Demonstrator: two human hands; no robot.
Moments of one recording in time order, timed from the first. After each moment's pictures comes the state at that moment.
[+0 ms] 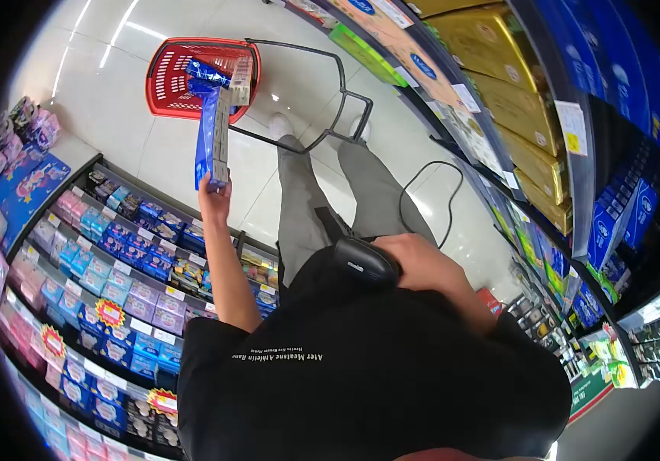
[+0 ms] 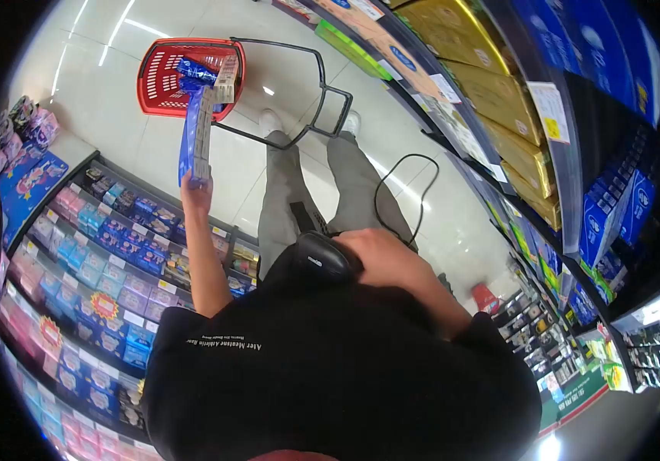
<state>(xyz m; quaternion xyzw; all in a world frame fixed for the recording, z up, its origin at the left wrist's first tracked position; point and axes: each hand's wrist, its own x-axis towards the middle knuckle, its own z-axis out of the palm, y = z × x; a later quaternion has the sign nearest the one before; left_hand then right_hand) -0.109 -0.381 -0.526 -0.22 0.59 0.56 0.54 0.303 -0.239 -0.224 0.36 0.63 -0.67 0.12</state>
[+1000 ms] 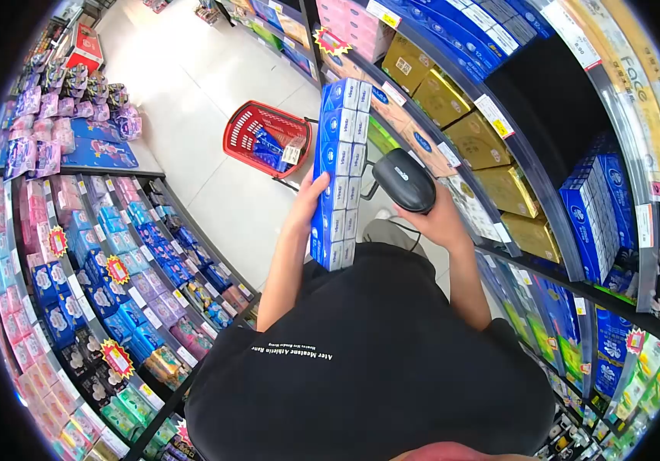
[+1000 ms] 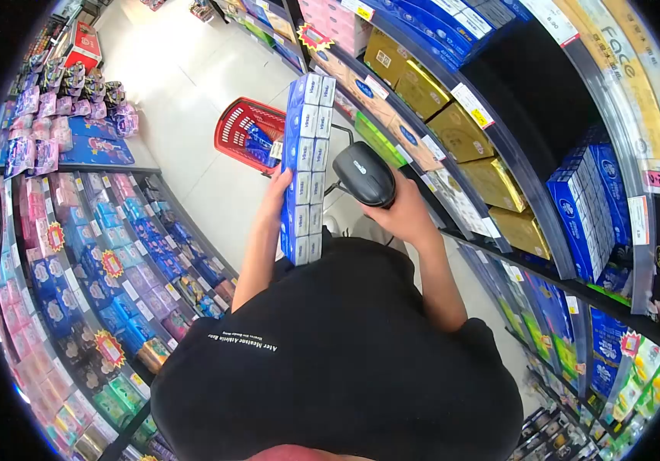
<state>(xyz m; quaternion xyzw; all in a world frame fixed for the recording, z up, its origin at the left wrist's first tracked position) 0.106 -0.312 -0.253 0.15 0.35 0.62 0.68 0.358 -0.241 -0.150 0.43 0.71 -0.51 -0.24</state>
